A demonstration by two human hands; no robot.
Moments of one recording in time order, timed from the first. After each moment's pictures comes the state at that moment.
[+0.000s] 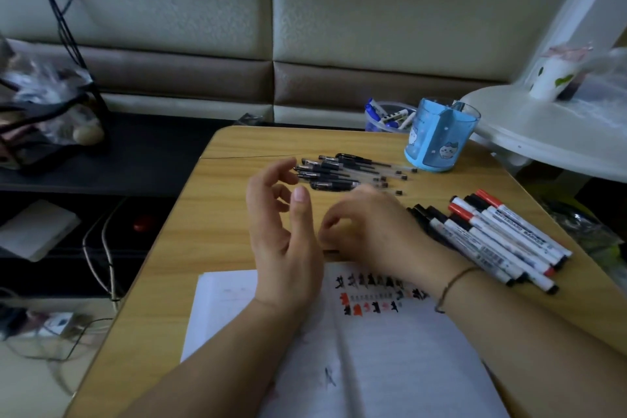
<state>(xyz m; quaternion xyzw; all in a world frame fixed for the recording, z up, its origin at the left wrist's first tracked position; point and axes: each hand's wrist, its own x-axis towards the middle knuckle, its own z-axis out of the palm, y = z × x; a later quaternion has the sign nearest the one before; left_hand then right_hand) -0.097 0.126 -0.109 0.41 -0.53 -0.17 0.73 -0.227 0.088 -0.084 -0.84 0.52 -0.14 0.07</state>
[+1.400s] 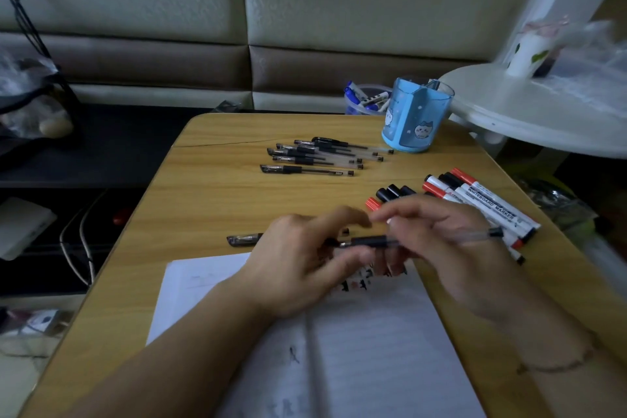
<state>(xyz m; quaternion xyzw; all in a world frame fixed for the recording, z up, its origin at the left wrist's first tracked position) -0.101 0.136 -0.109 0.30 -0.84 -0.20 0.41 -0.306 0.169 -0.067 -0.66 0.42 -0.41 0.47</state>
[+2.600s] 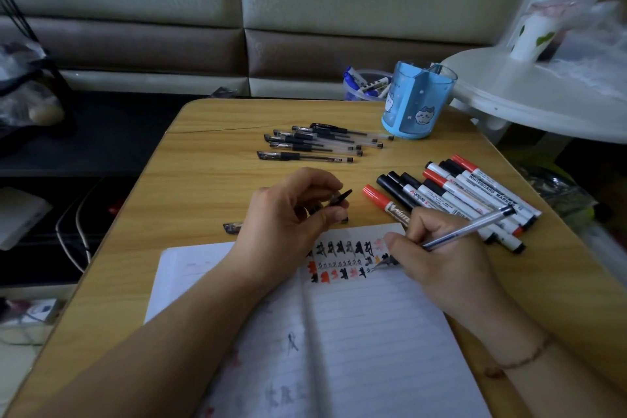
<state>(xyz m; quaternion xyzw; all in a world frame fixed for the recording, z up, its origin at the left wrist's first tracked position) -0.102 0.131 -0.110 0.39 -0.68 -0.37 0.50 -0.304 0.169 -0.113 -0.65 0.53 -0.46 0.28</state>
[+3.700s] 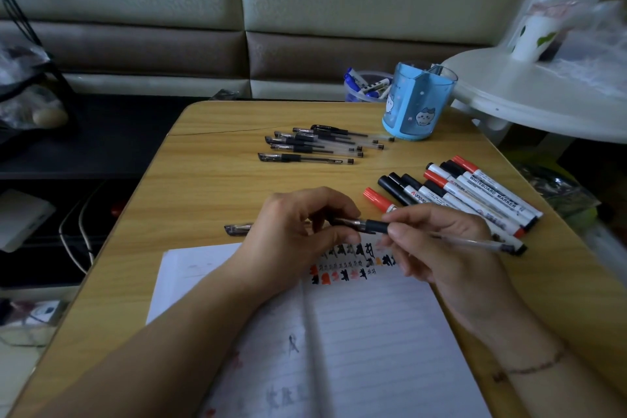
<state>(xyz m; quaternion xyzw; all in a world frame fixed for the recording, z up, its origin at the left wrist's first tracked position) -0.101 0.133 -0.107 0.35 -0.77 -0.29 0.45 -0.300 0.178 -0.095 -0.57 0.44 -0.51 0.47</state>
